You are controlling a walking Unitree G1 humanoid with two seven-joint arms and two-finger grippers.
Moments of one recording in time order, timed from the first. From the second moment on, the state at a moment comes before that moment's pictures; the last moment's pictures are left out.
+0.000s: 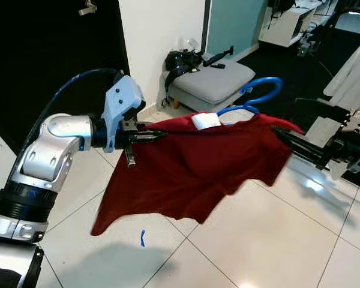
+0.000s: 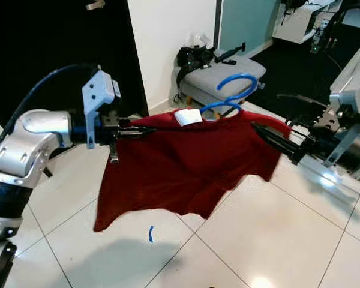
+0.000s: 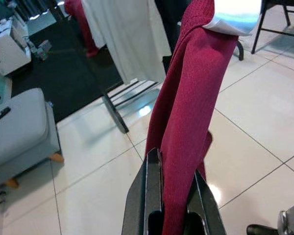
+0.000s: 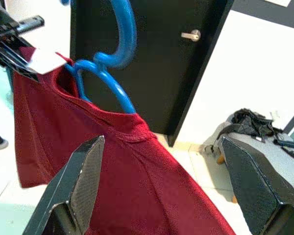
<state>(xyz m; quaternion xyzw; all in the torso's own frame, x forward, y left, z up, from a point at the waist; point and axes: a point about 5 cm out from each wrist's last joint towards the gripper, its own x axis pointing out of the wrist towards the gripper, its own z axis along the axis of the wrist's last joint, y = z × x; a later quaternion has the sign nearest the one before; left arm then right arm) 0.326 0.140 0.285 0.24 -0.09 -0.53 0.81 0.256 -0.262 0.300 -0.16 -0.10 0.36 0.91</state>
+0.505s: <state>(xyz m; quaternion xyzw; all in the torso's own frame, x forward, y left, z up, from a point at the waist) 0.307 0.142 0.278 0.24 -0.08 -0.60 0.76 0.244 -0.252 0.271 -0.15 0.01 0.47 0.87</state>
